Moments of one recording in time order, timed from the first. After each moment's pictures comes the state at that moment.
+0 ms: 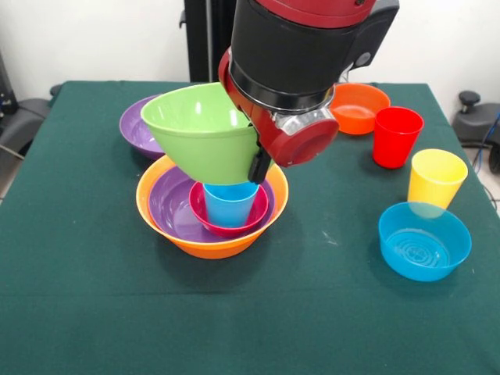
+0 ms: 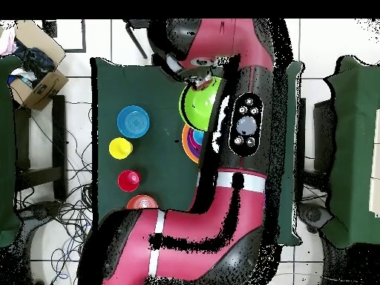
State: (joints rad) arm -0.16 -0.24 0.00 0.47 -0.20 1.52 2.68
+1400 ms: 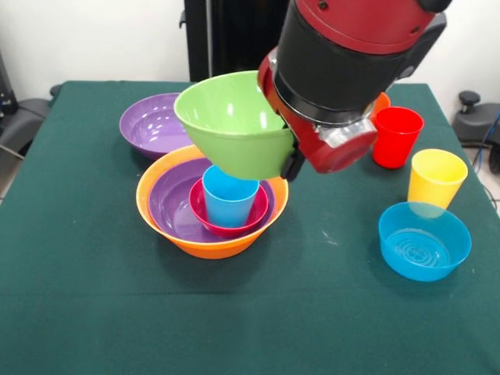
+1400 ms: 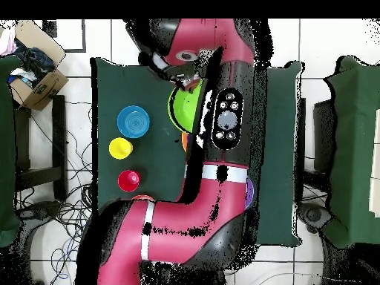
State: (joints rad) arm -0.12 -0.13 -0.01 0.27 -0.20 1.69 2.68
